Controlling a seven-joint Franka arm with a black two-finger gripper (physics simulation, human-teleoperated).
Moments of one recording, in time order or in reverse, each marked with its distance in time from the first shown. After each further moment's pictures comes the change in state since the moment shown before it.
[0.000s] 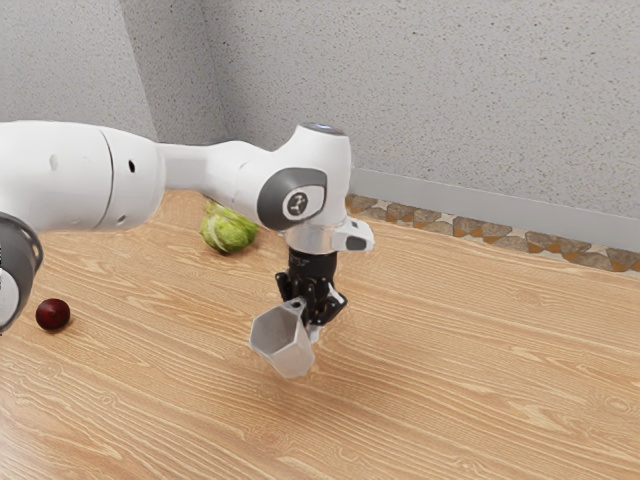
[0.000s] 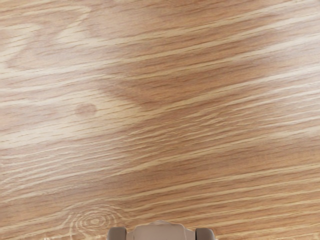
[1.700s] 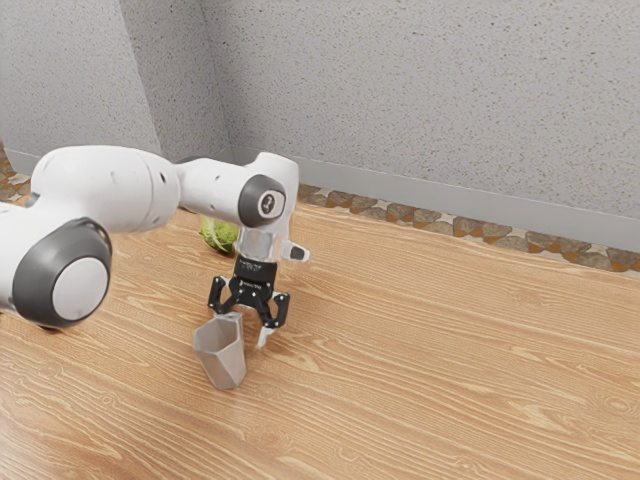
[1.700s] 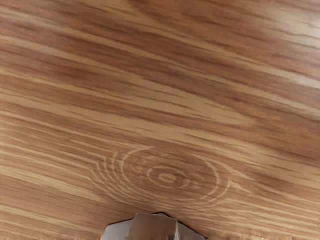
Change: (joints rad) arm 0.197 0.327 0.082 0.283 -0.022 -0.301 -0.173
